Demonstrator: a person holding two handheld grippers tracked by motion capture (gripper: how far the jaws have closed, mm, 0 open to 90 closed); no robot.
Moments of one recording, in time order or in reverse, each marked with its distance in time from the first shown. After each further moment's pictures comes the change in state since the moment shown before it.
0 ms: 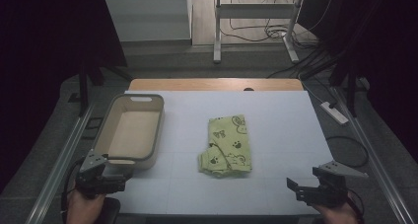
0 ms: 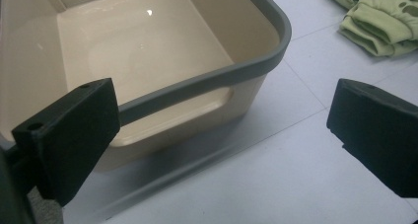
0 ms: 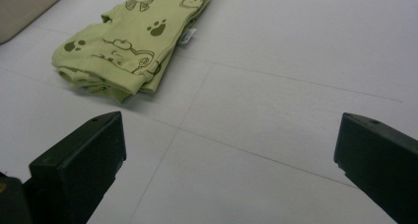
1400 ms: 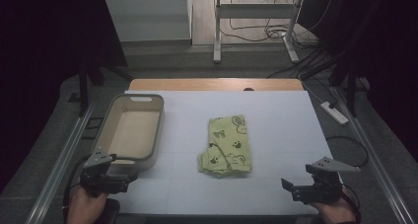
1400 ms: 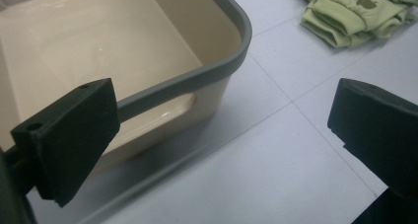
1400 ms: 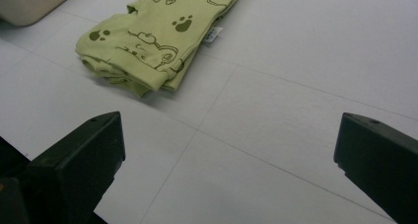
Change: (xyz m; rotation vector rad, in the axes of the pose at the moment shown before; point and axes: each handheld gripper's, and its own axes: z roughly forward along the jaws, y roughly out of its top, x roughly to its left) left arm -0.001 0.009 0.007 0.036 -0.137 0.037; right arm 0.006 0.009 0.006 0.025 0.076 -0.077
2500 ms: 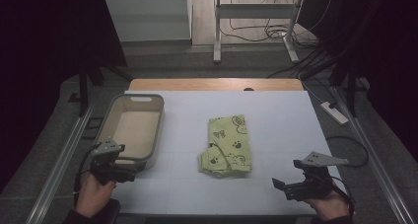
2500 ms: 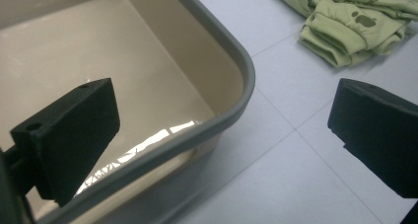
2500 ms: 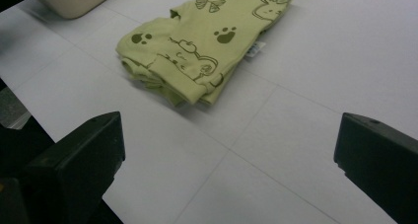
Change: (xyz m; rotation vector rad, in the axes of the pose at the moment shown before) left arm 0.007 0.025 0.021 -0.012 -0.036 0.027; right arm 0.011 0.017 0.014 0.007 0.130 -0.098
